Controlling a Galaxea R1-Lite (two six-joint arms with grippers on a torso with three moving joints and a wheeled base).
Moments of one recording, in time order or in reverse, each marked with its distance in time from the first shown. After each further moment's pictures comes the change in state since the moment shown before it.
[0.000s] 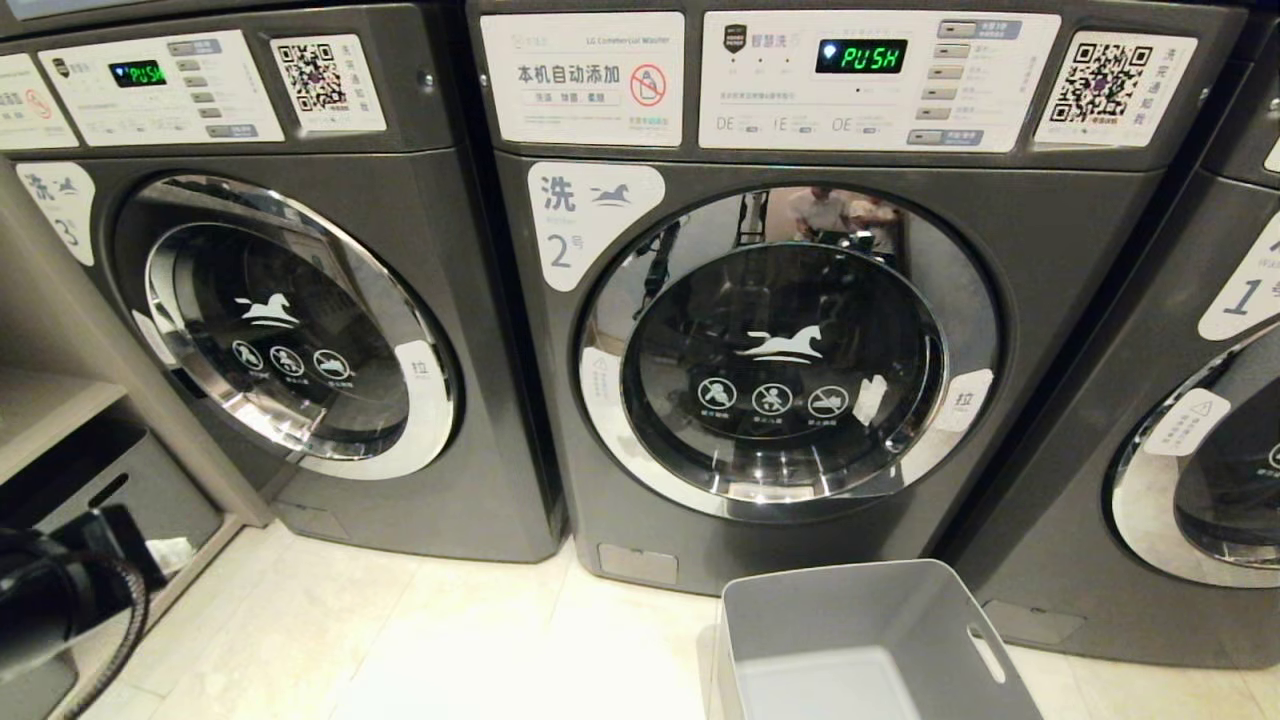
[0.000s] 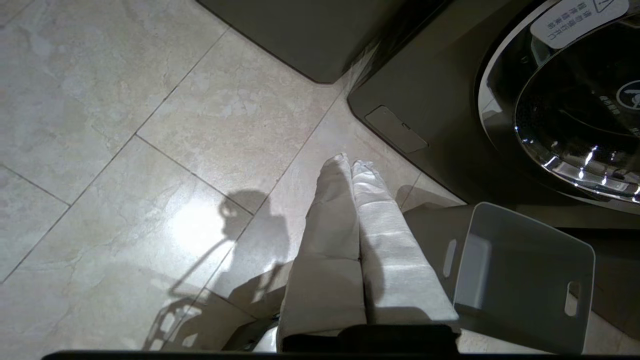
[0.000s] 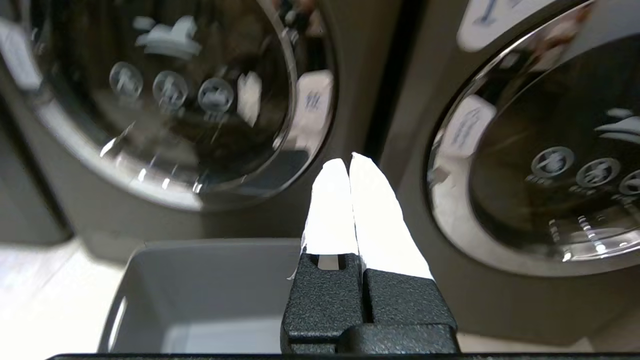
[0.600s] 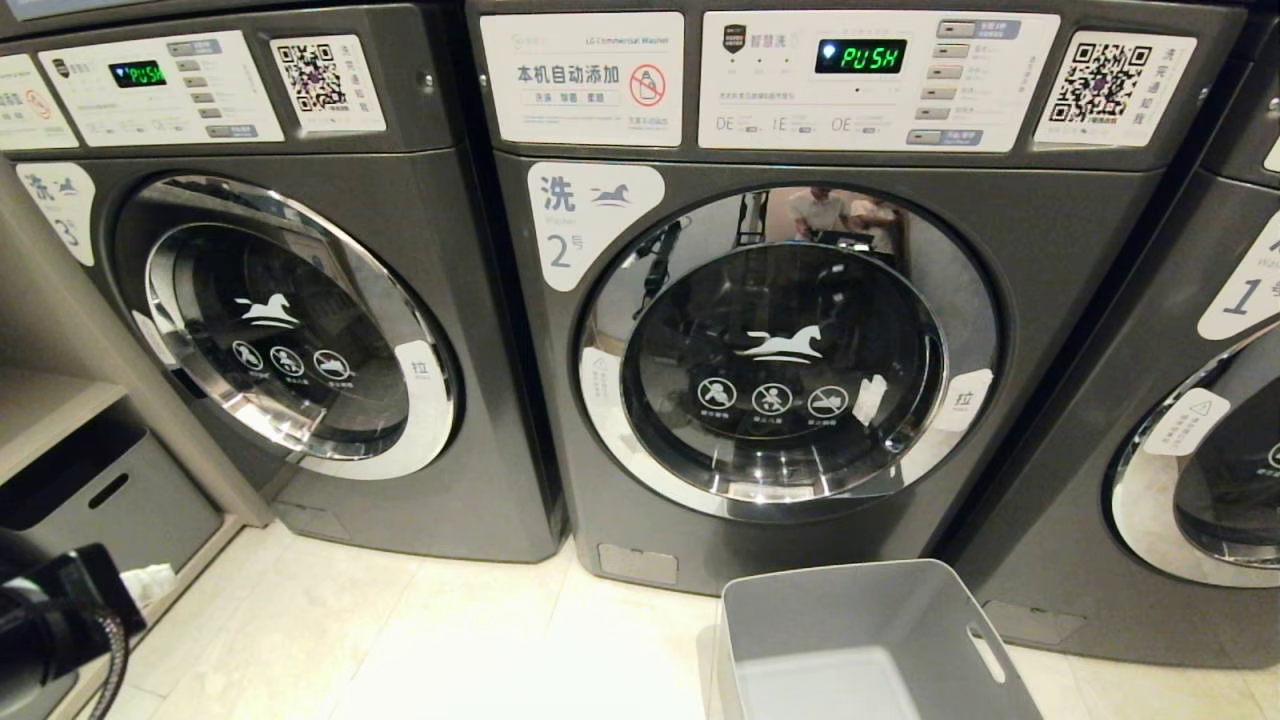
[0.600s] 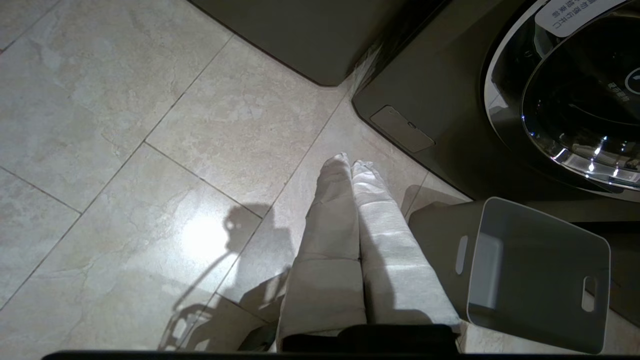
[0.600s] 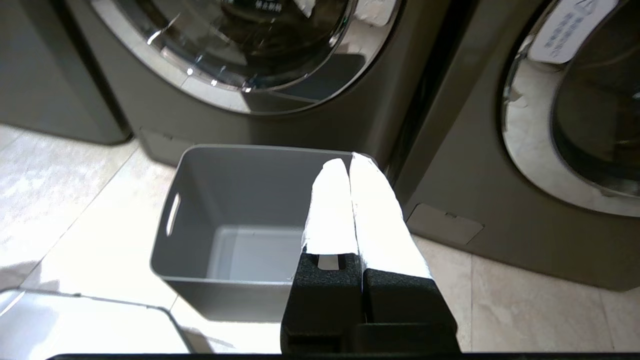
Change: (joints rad) left arm 0.009 -0.065 0.066 -0.027 -0.001 0.040; right arm -0.060 -0.103 0.000 0.311 0.158 0.045
